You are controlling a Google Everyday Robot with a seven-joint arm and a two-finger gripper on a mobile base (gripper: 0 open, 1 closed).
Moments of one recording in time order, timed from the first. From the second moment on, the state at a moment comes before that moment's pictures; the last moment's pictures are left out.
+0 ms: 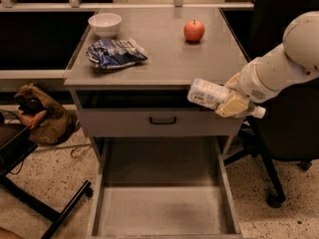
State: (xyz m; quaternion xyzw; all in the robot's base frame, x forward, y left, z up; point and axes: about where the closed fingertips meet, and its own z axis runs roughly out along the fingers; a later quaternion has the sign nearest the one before) arm 0.572 -0.192 0.829 -0.57 0.77 0.02 0.28
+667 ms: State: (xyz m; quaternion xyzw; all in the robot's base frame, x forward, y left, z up) arm 0.567 -0.193 0.821 -0.56 0.78 0.03 0.29
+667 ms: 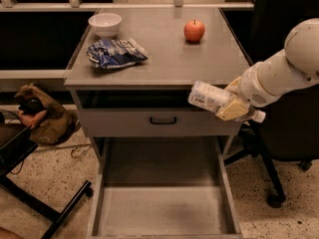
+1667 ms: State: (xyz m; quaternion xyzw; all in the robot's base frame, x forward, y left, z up) arm 0.544 -0.160 0.722 -0.58 0.76 0.10 0.27
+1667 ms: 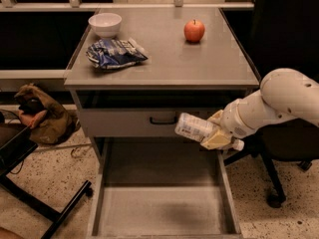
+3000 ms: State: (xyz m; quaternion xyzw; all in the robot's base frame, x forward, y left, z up) arm 0.506 -0.148 0.600 -0.56 0.79 0.14 0.23
